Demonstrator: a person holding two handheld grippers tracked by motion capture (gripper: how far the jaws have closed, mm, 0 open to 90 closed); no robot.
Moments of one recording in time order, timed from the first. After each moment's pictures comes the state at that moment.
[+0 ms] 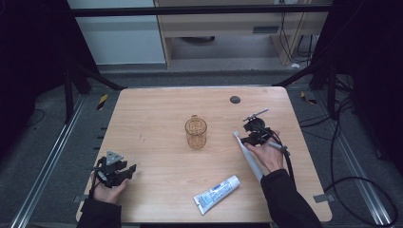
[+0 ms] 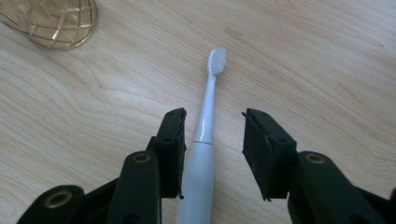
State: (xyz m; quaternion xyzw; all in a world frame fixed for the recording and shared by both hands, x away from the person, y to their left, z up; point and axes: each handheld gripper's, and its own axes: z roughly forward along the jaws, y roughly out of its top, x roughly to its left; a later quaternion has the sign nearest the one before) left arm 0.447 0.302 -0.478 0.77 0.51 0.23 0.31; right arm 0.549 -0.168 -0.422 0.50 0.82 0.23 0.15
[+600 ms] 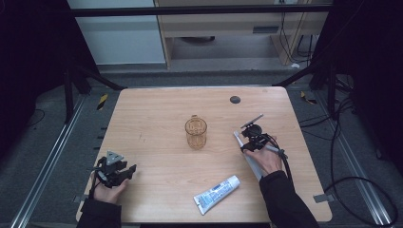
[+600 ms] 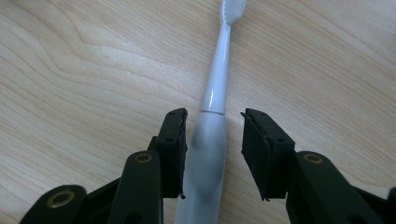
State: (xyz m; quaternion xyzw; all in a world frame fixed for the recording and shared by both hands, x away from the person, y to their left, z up) left arm 0.447 0.302 -0.478 0.77 0.51 0.23 0.31; right arm 0.552 -0.168 -0.452 0.50 0.84 0.18 0.11
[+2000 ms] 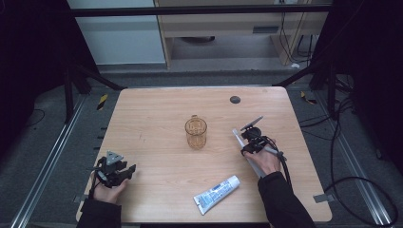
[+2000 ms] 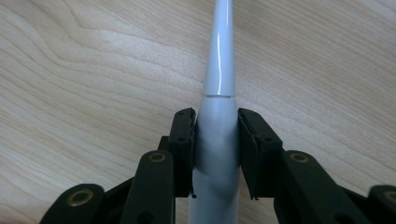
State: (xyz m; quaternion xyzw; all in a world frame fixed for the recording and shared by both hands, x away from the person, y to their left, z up) left arm 0.448 0.303 -0.479 0.77 0.52 0.23 0.30; right arm 0.551 -0.168 -0.457 0.52 0.83 0.17 0.08
